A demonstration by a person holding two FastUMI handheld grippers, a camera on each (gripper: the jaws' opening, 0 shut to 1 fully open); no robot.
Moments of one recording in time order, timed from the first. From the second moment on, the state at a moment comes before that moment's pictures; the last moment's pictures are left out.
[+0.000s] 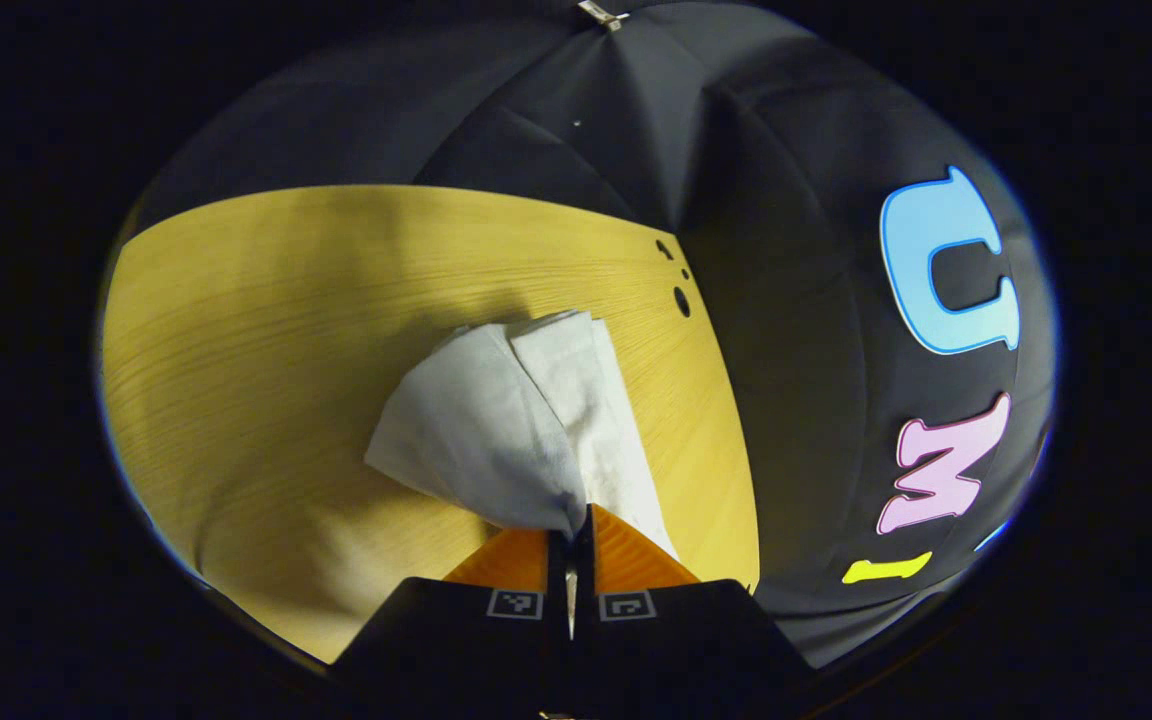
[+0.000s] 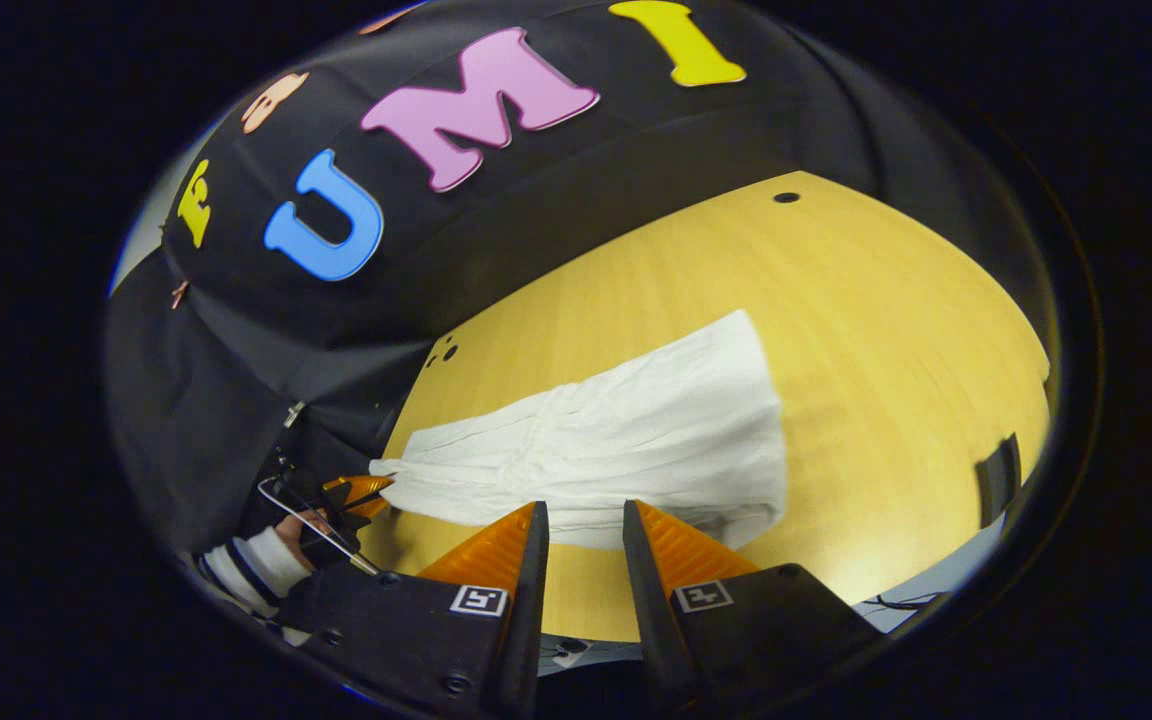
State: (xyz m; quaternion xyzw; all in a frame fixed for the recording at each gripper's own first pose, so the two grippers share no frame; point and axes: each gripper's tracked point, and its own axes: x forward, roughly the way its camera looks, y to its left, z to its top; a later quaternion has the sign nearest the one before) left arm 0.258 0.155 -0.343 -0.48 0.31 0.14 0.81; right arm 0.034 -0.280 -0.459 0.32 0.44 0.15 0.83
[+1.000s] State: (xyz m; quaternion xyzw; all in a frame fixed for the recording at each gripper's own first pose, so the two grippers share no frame) left arm 0.286 -0.106 -0.237 -0.27 0.30 -0.05 0.91; right arm 0.075 -0.461 -0.479 0.34 0.40 0.07 0.85
